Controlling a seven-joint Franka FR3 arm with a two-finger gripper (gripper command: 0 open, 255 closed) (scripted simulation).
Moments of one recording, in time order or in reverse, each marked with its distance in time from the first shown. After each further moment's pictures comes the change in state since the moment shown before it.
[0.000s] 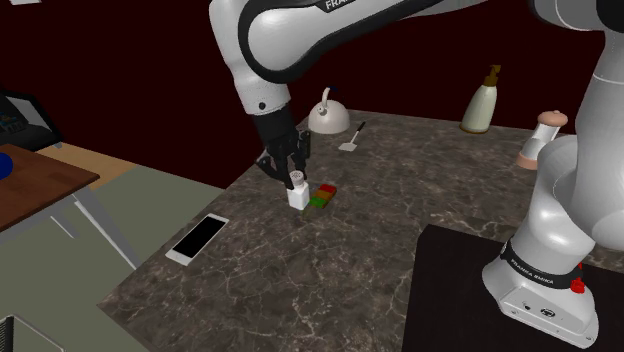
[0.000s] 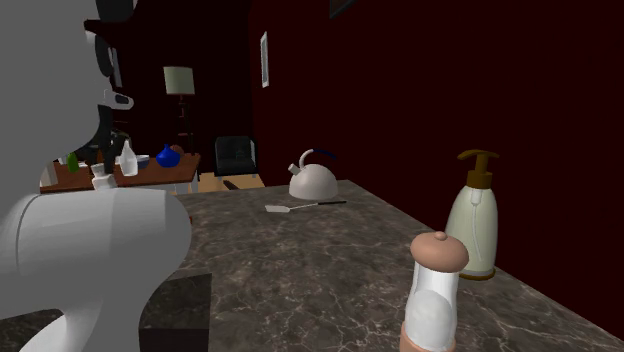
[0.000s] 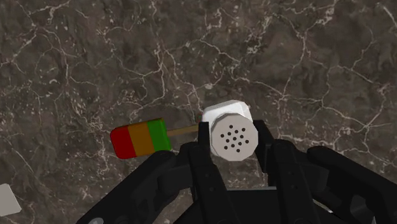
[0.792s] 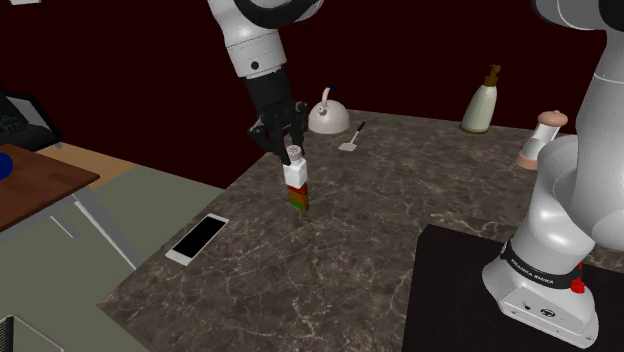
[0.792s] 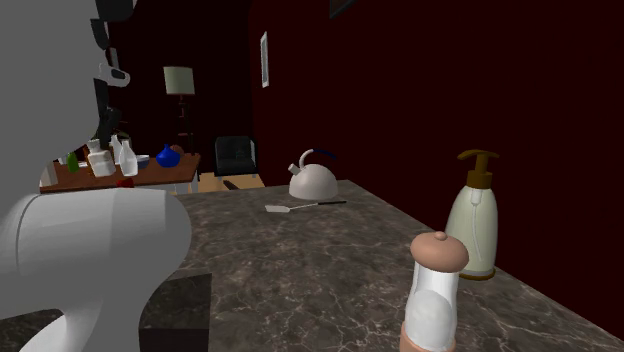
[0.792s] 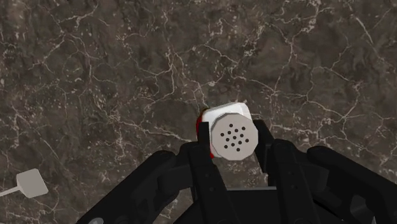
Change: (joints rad) arm 0.000 -0.006 0.000 0.155 0.001 -0.160 0.003
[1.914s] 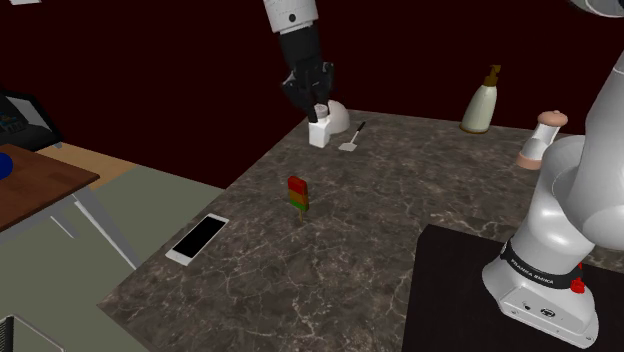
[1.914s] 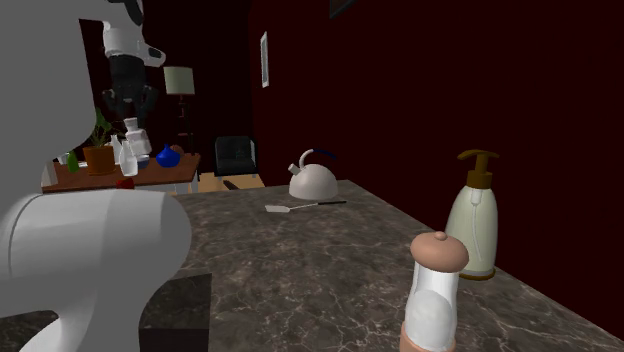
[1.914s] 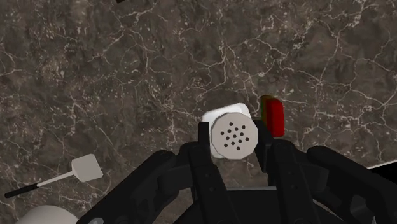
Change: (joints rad) arm -0.091 -0.102 -0.073 0.007 -0.020 -0.111 -0.166
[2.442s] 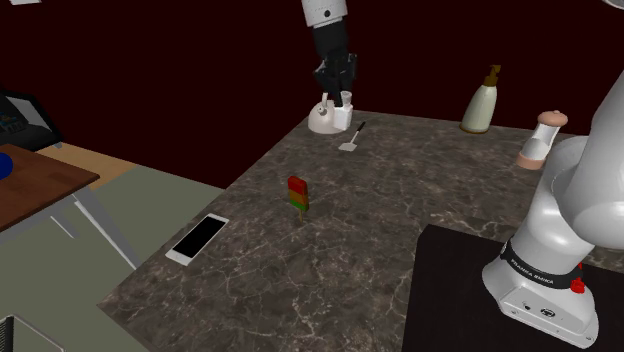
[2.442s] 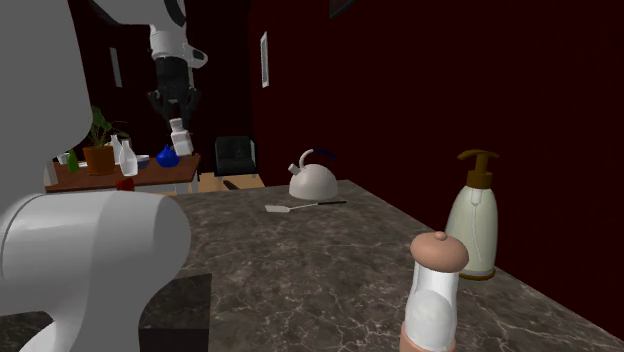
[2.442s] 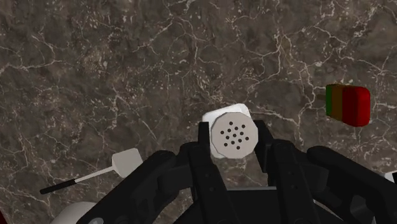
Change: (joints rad) arm -0.097 -0.066 -0.094 -0.087 -0.040 0.025 -0.191
